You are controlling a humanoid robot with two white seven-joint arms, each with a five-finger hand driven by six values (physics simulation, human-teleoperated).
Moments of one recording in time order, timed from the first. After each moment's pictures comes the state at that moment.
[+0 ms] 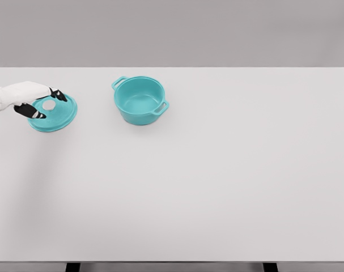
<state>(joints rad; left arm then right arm) -0.74 0.59 -0.29 -0.85 -0.73 -0.61 -0.61 0.01 0.00 -0.30 0.05 0.25 -0.01 0.09</state>
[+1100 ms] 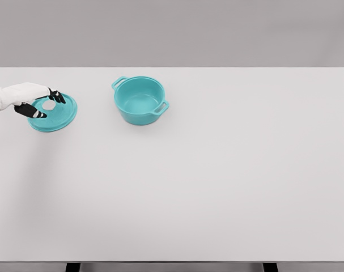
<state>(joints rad) -0.78 0.57 -0.29 -0.76 -0.73 -0.61 -0.61 0.01 0.00 -0.30 0.05 0.25 -0.01 0.09</state>
